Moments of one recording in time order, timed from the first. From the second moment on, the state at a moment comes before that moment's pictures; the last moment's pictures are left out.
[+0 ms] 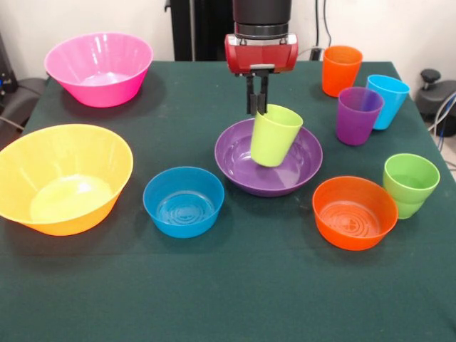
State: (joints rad) arm 0.51 0.36 -1.35 1.26 -1.03 -1.10 3.93
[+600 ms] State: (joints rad) arm 0.51 0.35 -1.33 1.26 -1.03 -1.08 3.89
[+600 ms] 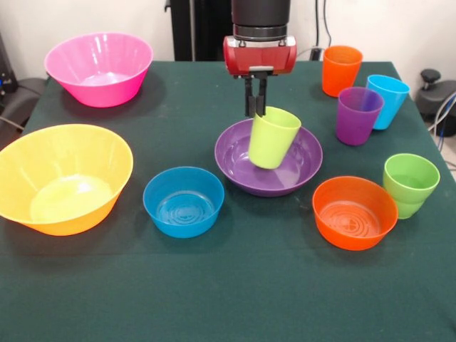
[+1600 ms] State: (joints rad) arm 0.51 0.35 -1.29 1.26 -1.05 -1.08 3.89
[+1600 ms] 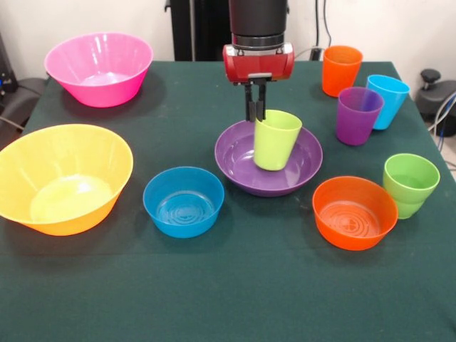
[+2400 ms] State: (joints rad) arm 0.51 0.34 -1.29 1.26 -1.09 -1.08 3.89
